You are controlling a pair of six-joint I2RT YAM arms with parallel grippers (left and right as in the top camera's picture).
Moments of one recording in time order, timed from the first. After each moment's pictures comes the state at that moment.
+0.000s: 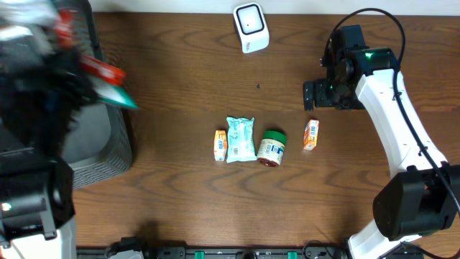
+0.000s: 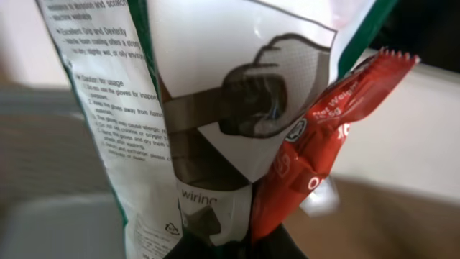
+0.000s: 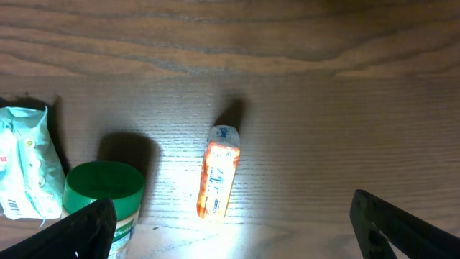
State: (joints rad) left arm 0.16 1.04 1.46 -0.70 0.19 -0.21; right arm 0.15 1.80 1.60 -1.18 0.02 0.15
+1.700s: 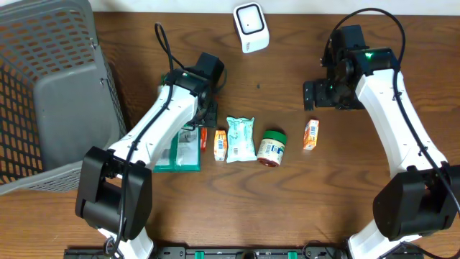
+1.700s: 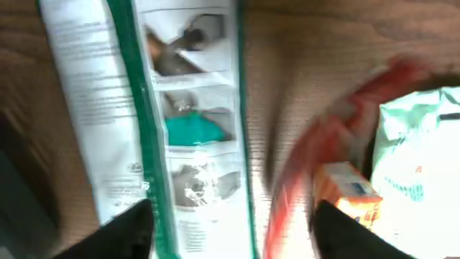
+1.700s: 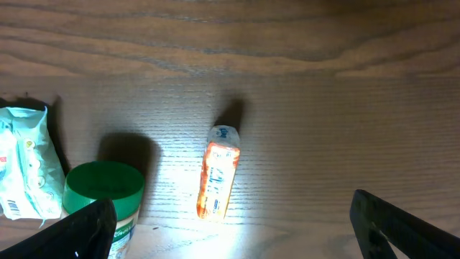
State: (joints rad) left arm -0.41 1.84 1.43 -1.02 -0.14 -0.33; right arm 0.15 1.80 1.60 -1.18 0.02 0.15
